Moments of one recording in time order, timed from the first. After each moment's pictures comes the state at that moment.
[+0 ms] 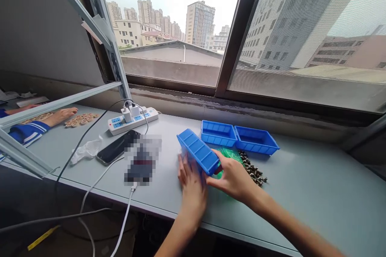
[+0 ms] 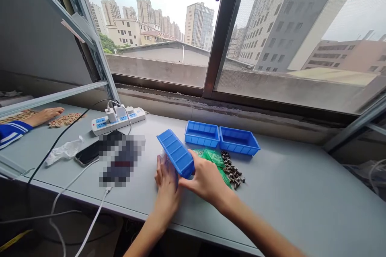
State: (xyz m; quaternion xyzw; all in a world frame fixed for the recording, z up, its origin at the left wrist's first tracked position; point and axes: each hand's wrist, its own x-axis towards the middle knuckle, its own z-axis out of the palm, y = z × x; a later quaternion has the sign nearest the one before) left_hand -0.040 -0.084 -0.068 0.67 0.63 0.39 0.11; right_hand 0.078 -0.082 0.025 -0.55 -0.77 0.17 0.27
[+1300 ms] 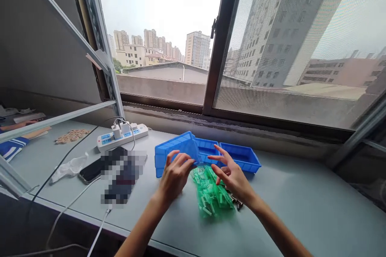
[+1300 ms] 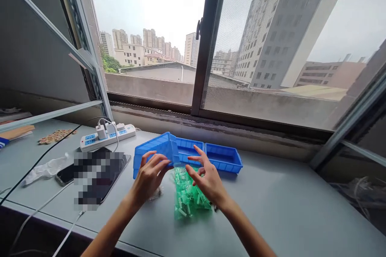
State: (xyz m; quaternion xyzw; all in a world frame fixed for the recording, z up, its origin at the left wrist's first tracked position) left_hand -0.052 -0.036 0.025 0.82 0.34 0.43 -0.18; right_hand 0.143 -0.057 0.031 -0.50 -0.64 0.36 0.46
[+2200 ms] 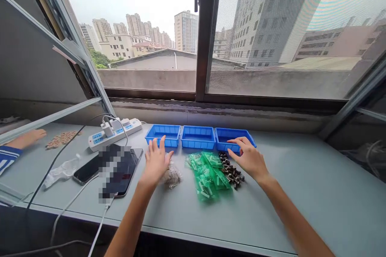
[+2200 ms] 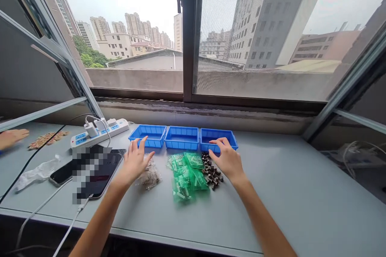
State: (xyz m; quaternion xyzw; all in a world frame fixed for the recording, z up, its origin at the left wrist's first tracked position) left_hand -0.068 -0.009 0.022 0.71 0.69 0.12 0.01; right_hand 0.207 -0.046 0.005 -0.71 -0.64 0.00 0.30
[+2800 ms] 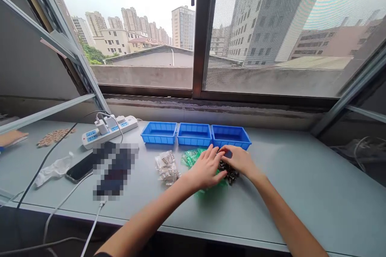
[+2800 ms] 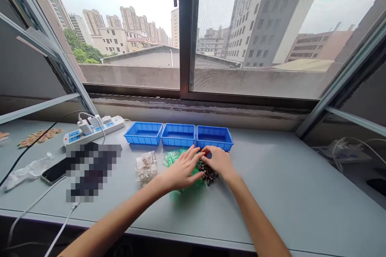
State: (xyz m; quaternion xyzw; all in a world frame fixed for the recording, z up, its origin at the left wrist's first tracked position) left_hand 0.038 -0.044 0.013 0.92 0.33 0.12 0.15; right_hand 0.205 -0.043 -0.005 -0.69 -0.68 0.10 0.24
